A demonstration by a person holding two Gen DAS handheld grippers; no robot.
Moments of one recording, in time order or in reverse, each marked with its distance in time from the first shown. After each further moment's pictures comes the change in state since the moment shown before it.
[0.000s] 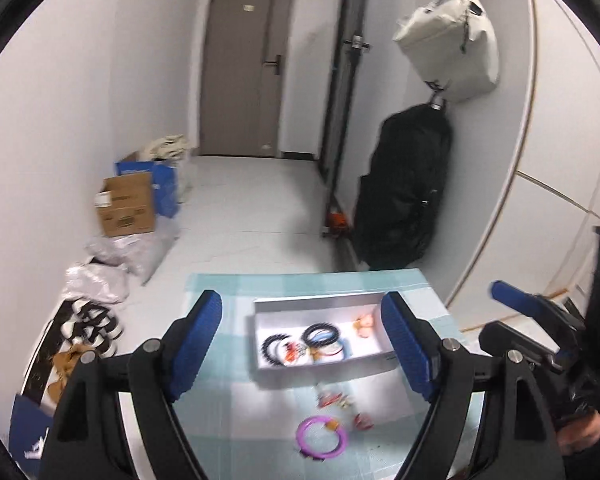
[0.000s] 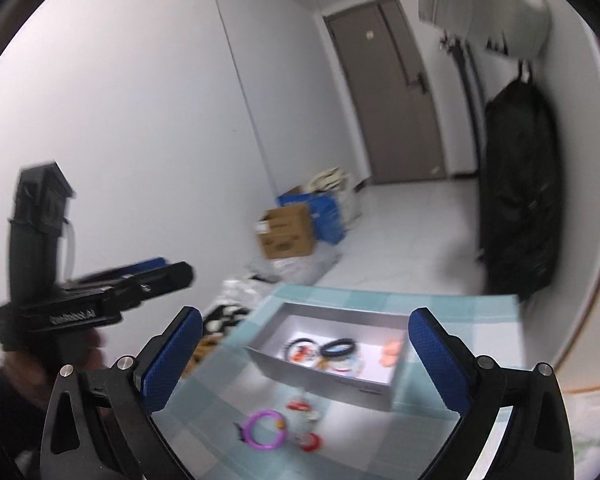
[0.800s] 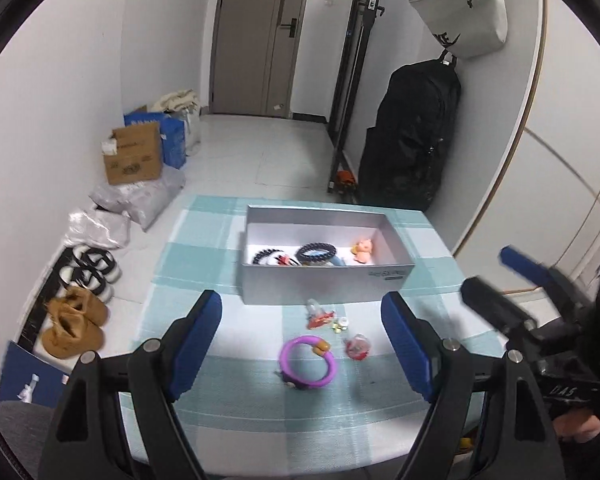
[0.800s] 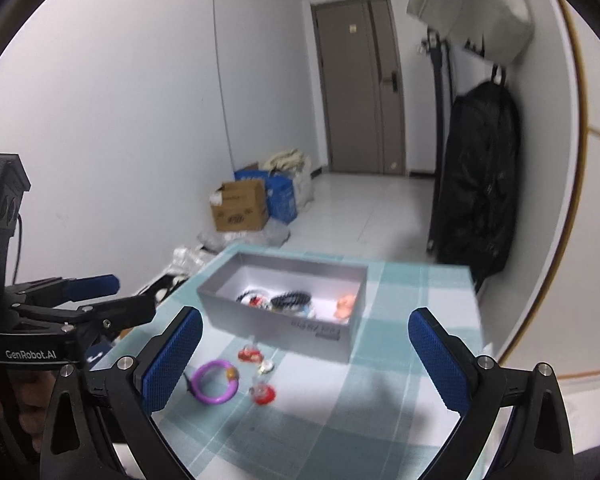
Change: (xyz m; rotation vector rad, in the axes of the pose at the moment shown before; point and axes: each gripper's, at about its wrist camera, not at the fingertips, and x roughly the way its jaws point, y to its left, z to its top) left arm 0.020 -0.006 -0.058 -0.043 0.143 0.000; right arm 0.005 0.002 -0.045 -0.050 0.086 -0.151
